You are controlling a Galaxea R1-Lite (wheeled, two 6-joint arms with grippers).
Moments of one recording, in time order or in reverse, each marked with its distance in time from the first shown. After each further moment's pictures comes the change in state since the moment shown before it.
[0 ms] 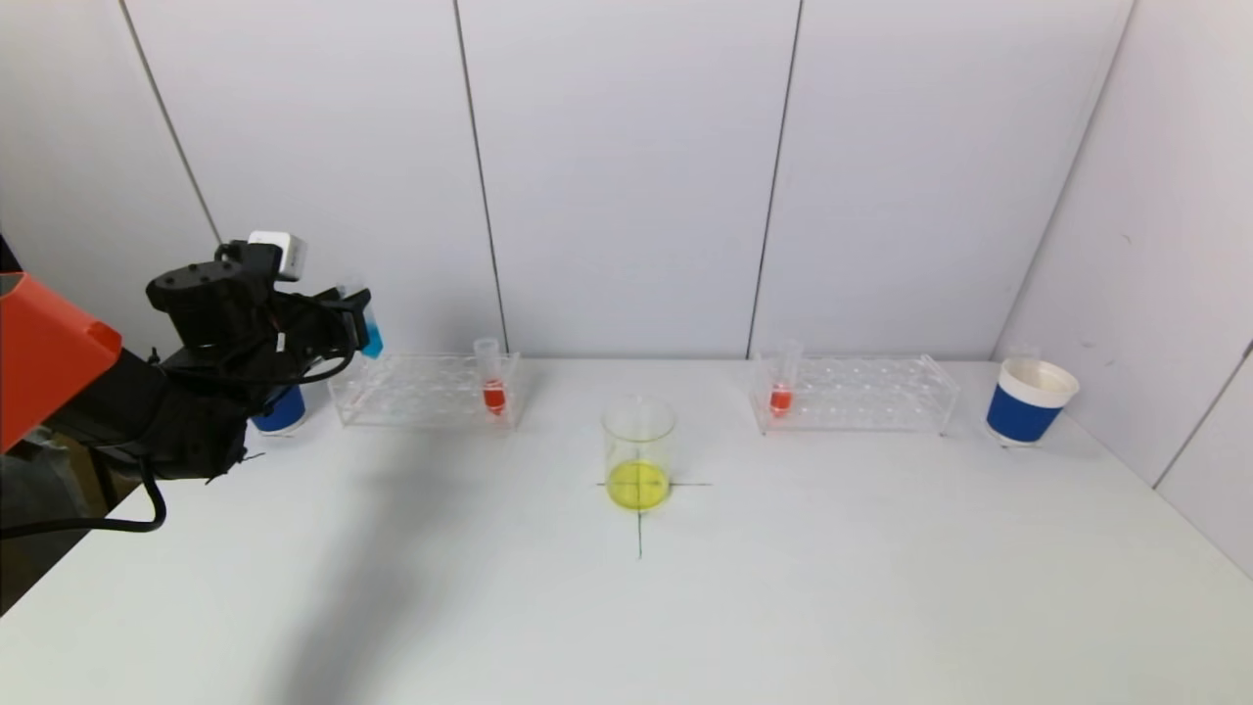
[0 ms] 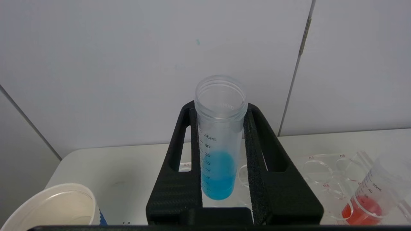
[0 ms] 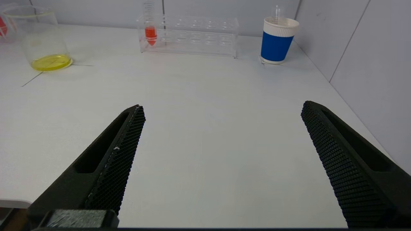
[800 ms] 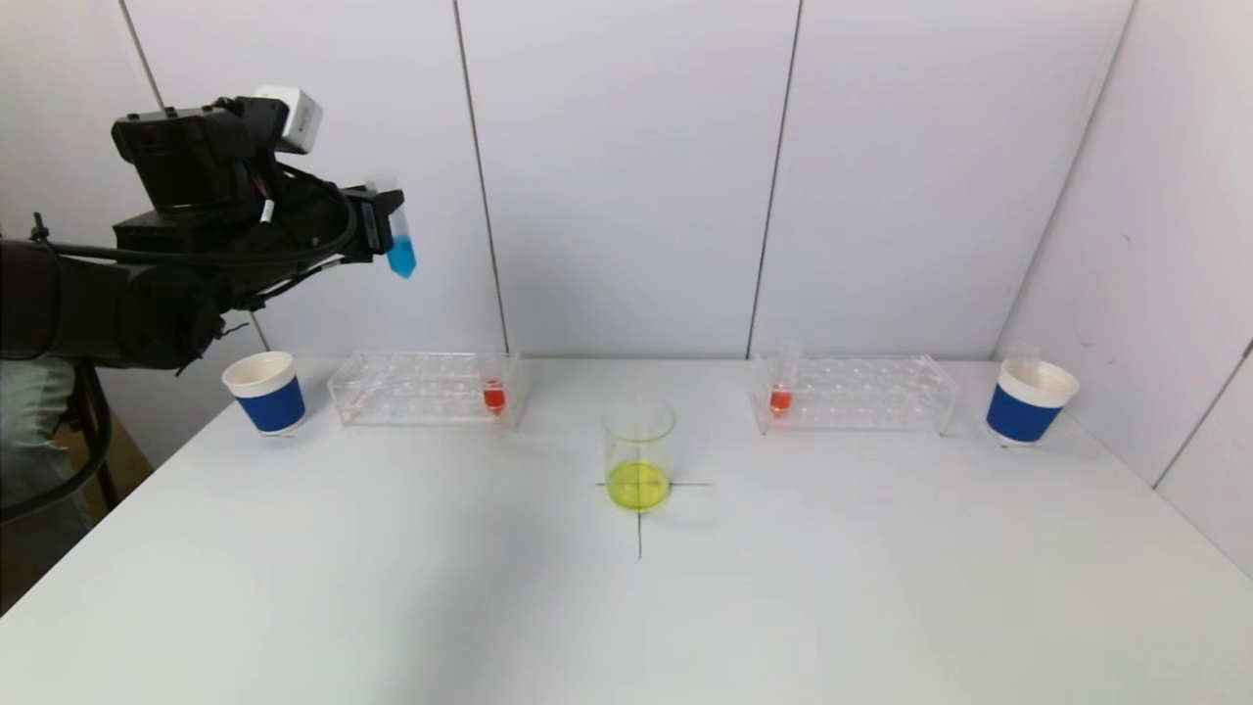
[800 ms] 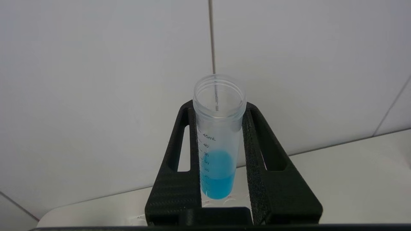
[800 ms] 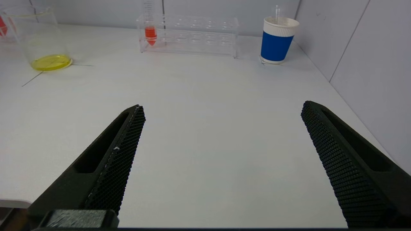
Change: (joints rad) left arm -0.154 -0.234 -0.262 0.460 0.001 0.036; right arm 0.000 0.000 0.000 0.000 0.000 0.000
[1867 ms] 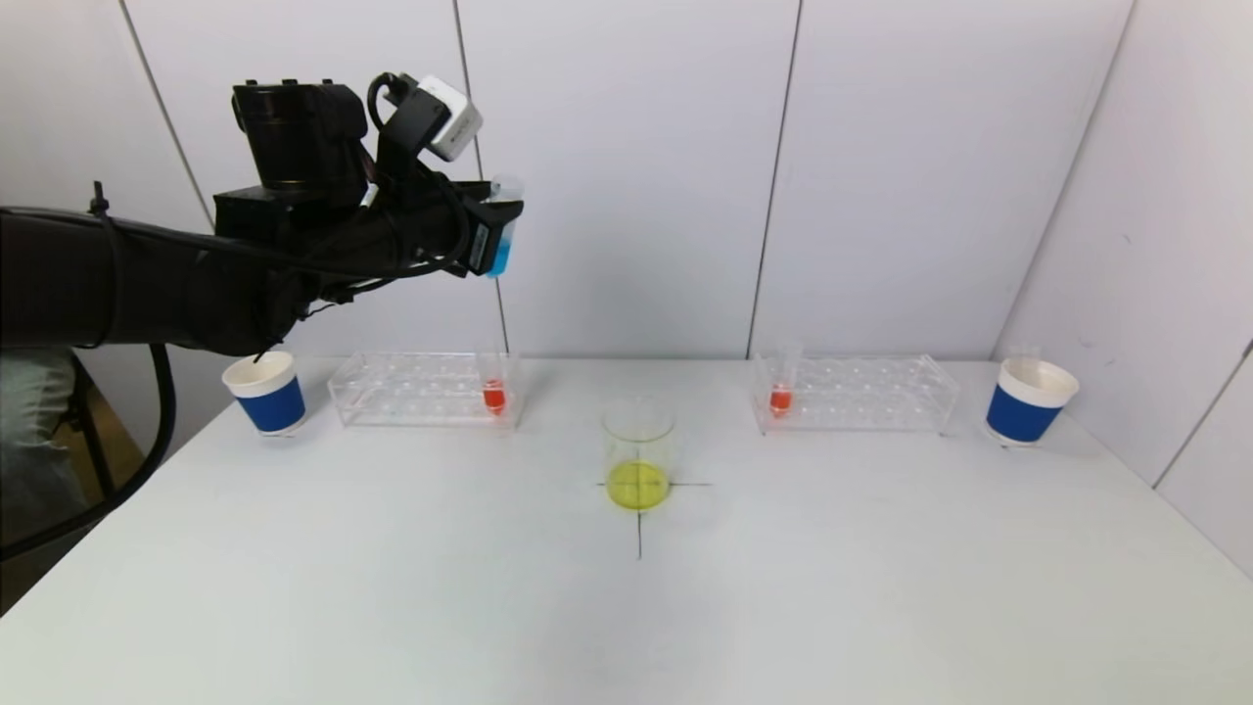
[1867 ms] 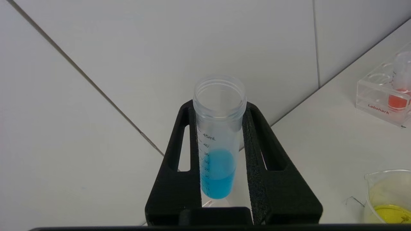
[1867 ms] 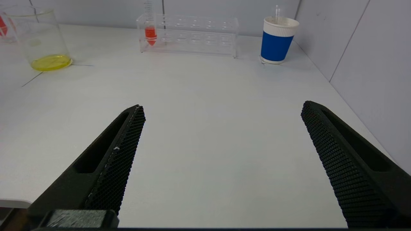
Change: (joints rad) left arm -0.226 -0.001 -0.086 0.152 -0.050 0.345; right arm 0.000 0.000 0.000 0.000 0.000 0.000
